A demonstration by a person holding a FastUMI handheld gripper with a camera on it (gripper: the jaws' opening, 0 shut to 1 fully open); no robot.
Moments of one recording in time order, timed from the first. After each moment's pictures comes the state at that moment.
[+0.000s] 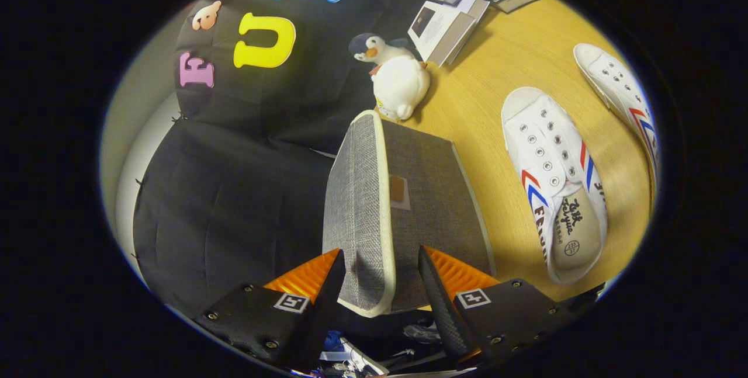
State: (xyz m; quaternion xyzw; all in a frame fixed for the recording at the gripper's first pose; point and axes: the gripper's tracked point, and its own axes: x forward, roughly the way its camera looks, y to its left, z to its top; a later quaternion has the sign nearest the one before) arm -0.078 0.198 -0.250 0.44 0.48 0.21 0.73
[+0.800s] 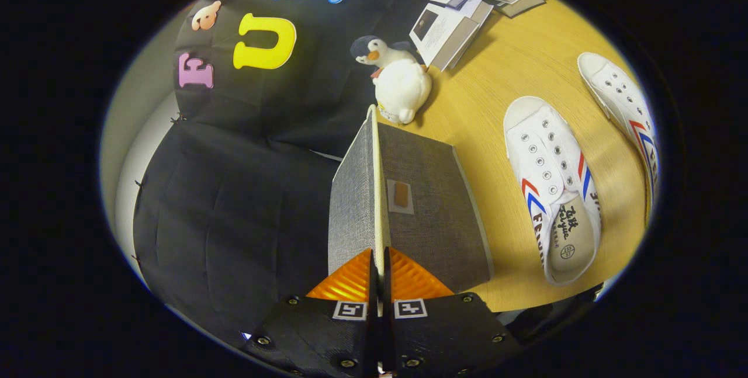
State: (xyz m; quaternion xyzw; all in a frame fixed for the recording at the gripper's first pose) arm -0.068 0.193 -0.228 0.44 0.48 0.20 0.73
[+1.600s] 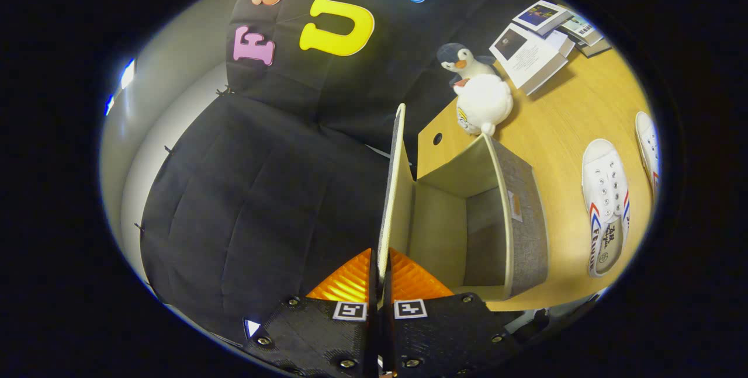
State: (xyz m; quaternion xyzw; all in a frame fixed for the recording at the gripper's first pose) arm -0.060 0.264 -0.112 0.41 0.42 0.30 0.75
